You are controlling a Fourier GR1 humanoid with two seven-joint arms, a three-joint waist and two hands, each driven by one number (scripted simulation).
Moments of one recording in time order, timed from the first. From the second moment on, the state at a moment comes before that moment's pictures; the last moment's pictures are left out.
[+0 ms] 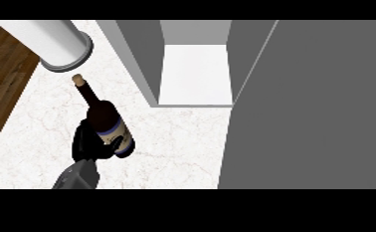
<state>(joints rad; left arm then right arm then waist) -0.31 0.10 0.29 -0.58 0.36 -0.40 -0.69 -0.03 -0.05 0.09 -2.46 -0.10 0.14 0.55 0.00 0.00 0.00</state>
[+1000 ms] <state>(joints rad) -0.07 0.00 -0.27 -1.21 0.54 0.02 -0.48 -0.10 -0.04 0.09 -2.45 -0.11 0.11 0.60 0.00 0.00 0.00</state>
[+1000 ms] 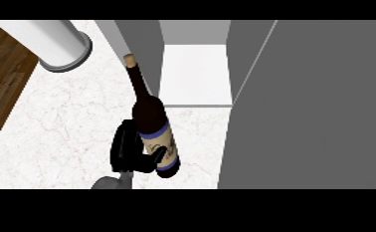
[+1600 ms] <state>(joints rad) -0.18 0.00 -0.43 -1.11 0.72 0.23 -0.55 -0.09 -0.04 0.07 -2.44 -0.13 0.13 0.60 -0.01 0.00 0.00</state>
